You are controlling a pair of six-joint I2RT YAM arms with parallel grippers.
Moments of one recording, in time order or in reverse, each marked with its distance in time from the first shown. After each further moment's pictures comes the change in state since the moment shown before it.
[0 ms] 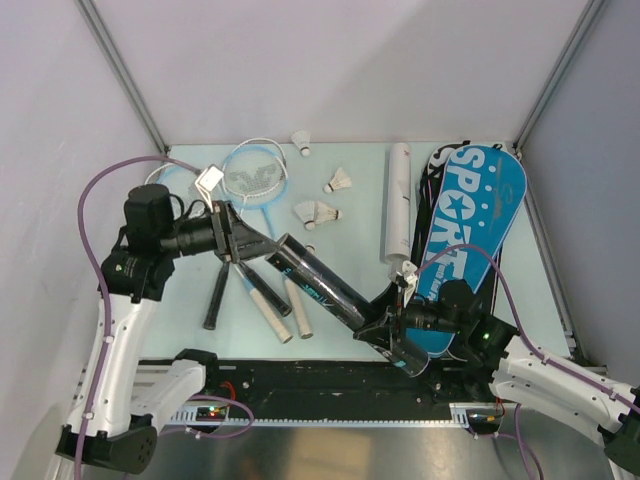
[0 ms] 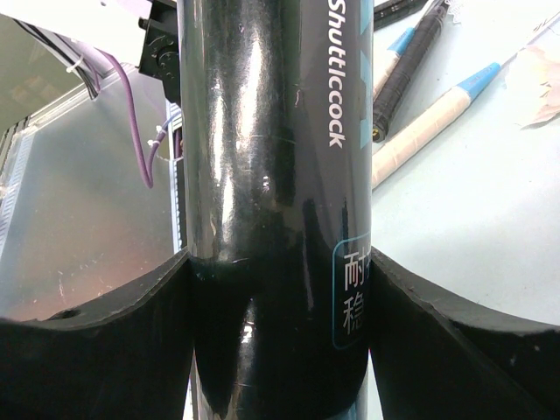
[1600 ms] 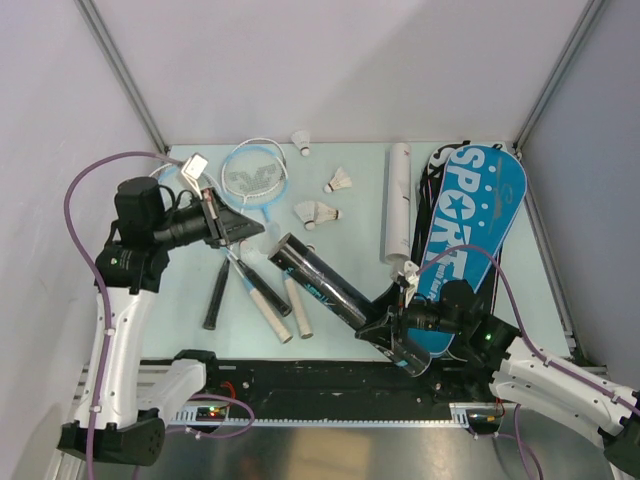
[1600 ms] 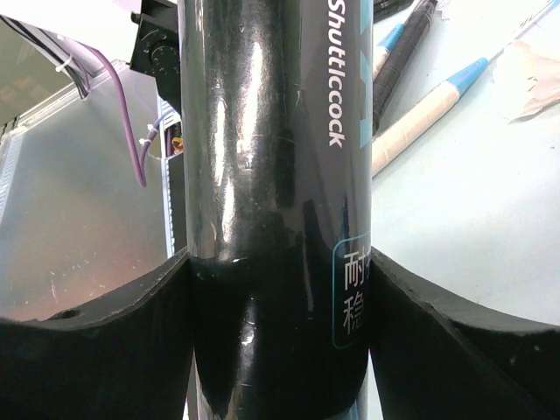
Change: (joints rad) left arm 0.081 0.031 0.025 0.000 -0.071 -0.039; right arm -0.009 -0.021 -0.002 -0.034 0.010 -0.011
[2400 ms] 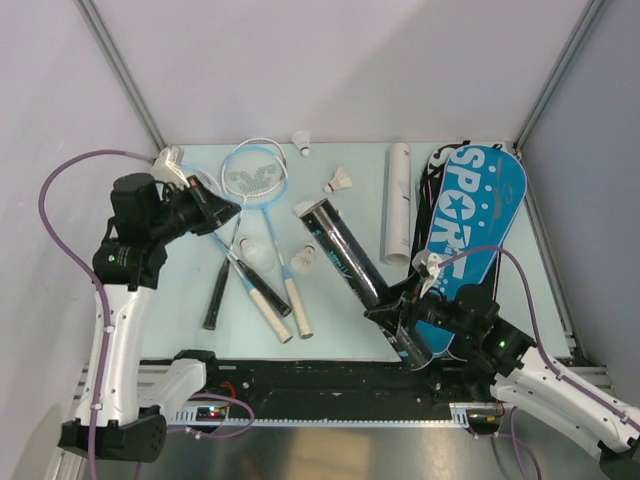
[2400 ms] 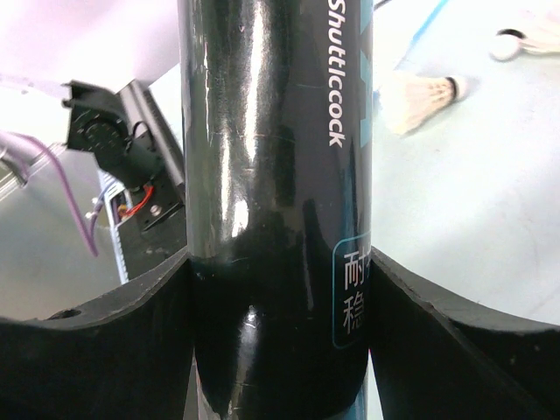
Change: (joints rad) left arm 0.019 0.014 0.045 0.001 -0.377 0.004; right arm -0.048 -0.135 0.002 -0.075 0.190 0.052
